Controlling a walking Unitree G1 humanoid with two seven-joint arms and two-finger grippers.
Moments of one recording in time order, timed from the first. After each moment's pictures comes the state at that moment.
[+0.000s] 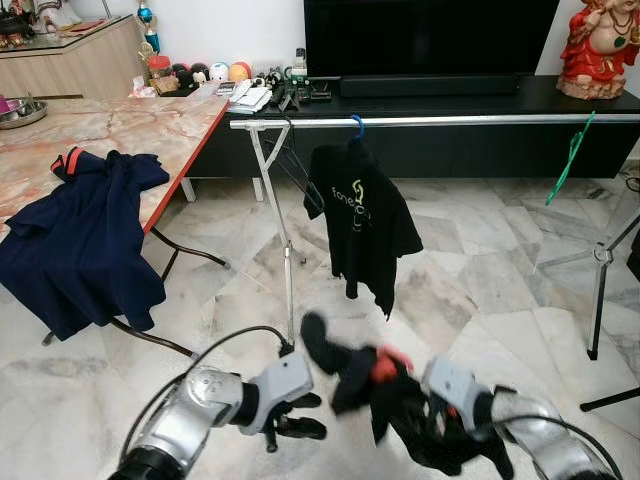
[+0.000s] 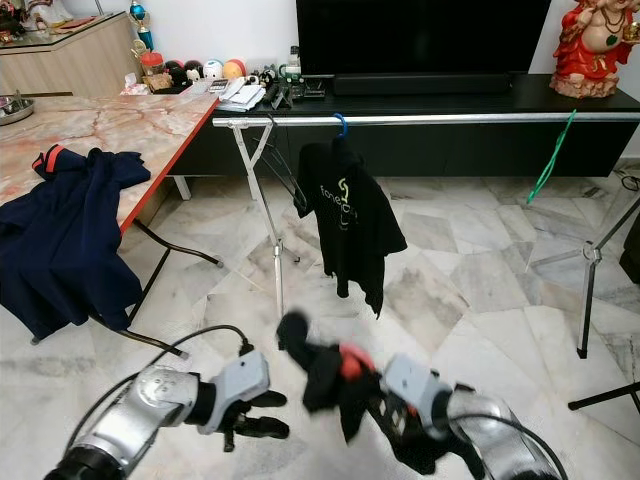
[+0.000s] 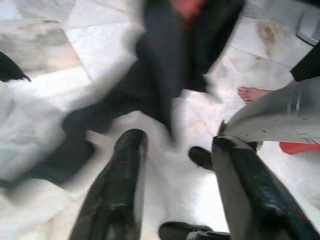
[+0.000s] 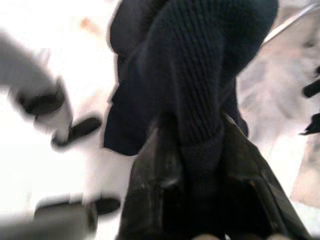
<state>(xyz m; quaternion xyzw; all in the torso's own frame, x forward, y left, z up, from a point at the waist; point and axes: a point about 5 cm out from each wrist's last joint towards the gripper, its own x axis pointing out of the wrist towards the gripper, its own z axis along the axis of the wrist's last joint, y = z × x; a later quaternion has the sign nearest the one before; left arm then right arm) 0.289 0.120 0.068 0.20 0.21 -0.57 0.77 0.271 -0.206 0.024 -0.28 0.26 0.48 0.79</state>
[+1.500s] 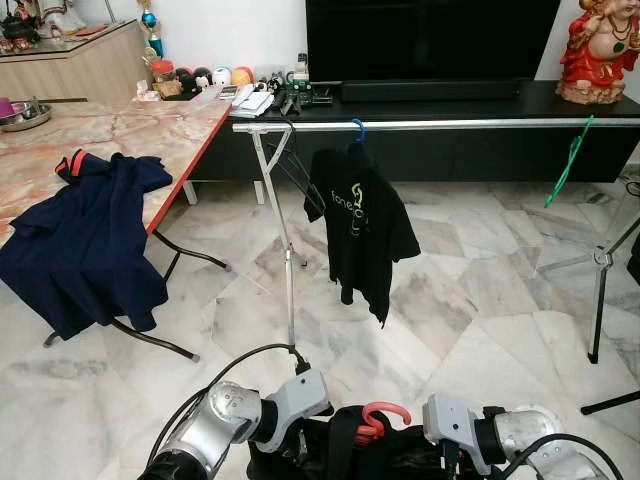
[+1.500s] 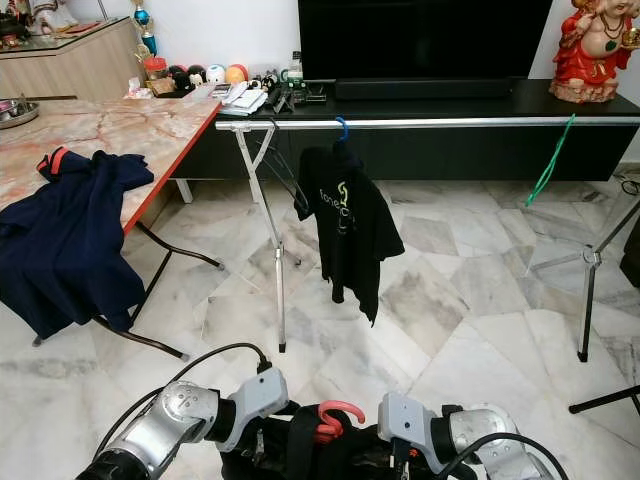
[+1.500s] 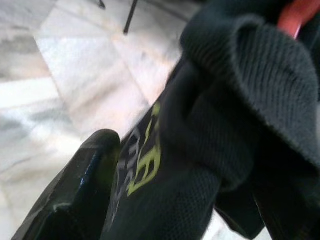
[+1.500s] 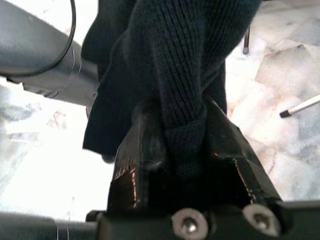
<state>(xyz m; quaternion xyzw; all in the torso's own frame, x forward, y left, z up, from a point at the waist) 0.281 0.088 0.042 0.11 0.21 -0.61 0.76 0.257 -0.176 0.030 -0.18 0.20 0.62 0.73</state>
